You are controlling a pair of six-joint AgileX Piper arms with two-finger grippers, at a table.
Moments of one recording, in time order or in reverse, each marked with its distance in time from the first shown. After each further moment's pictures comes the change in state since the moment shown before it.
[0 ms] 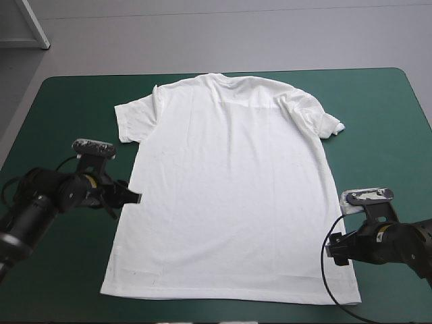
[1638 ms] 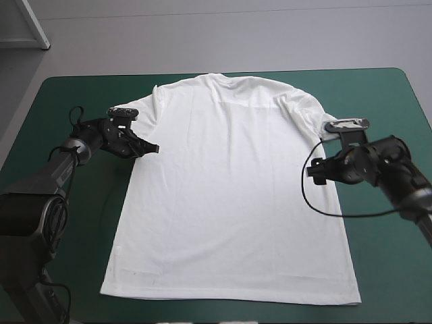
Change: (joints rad) left arm 0.207 0.769 -0.383 -0.327 -0.319 0.354; right arm -0.004 0.485 -0.357 -0.176 -0.239 0.137
